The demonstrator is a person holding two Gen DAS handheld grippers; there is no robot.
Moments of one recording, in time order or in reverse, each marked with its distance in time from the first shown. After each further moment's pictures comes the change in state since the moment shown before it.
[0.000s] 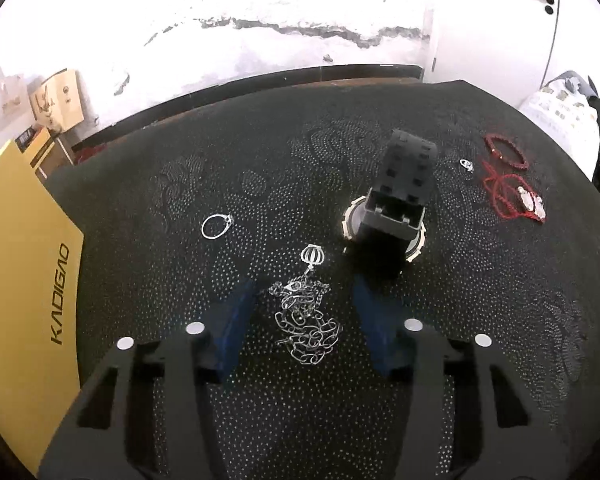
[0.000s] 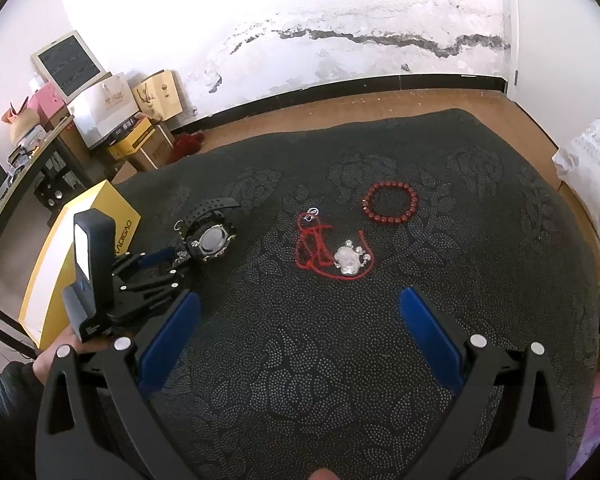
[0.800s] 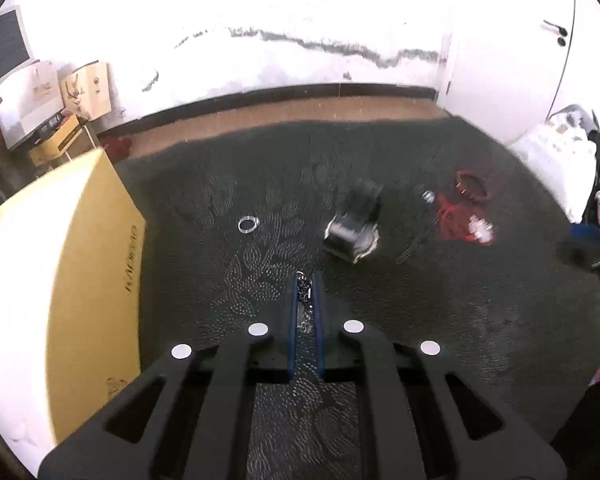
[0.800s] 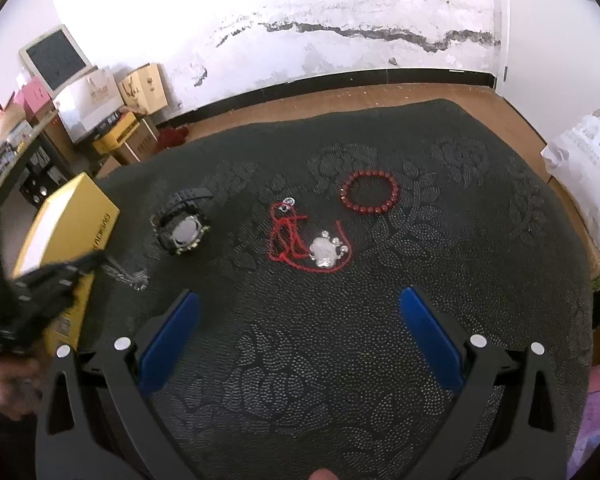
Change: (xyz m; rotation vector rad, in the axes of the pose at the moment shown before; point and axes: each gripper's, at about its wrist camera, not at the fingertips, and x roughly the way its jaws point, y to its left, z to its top) left arm -0.105 -0.008 0.003 -0.106 -0.032 0.024; right arm 0.017 -0.011 -0.006 -0.007 0.025 -0.071
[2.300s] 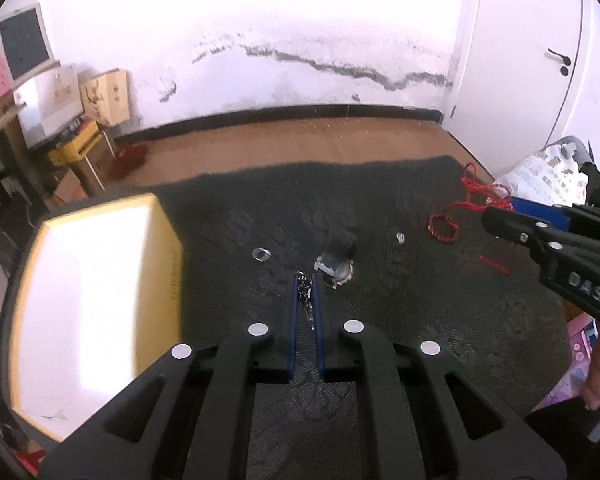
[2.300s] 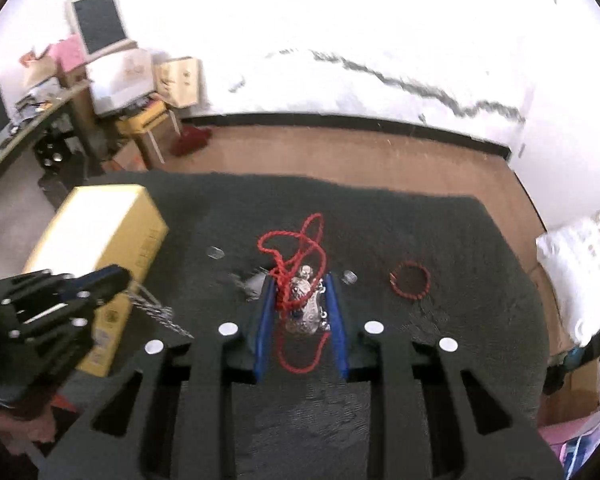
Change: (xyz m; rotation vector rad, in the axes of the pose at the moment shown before) left arm -0.098 -0.002 0.035 -0.055 -0.032 0.041; right arm -0.074 0.122 0.064 -0.228 -0.080 -0.037
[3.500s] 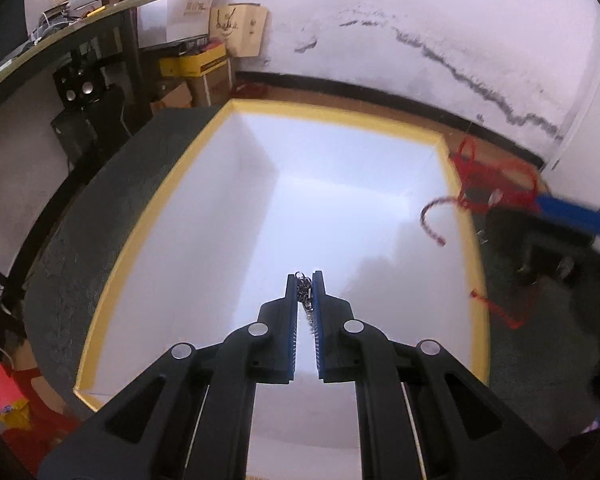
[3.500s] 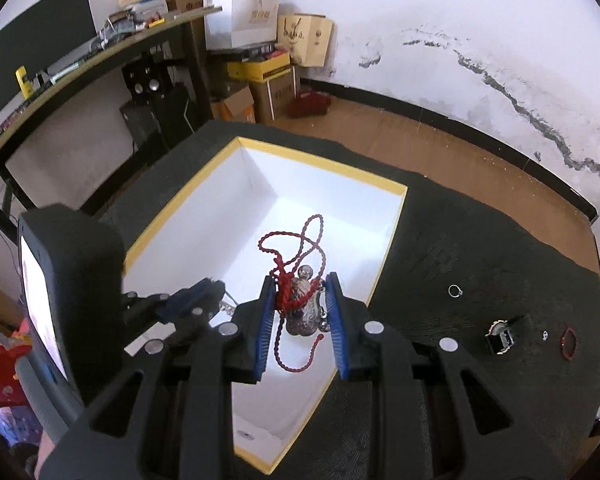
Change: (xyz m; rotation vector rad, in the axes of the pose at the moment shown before) left arm 0.035 0.236 -0.074 -0.335 0.094 0.235; right arm 0.085 0.305 0.026 -0.262 0.125 0.211
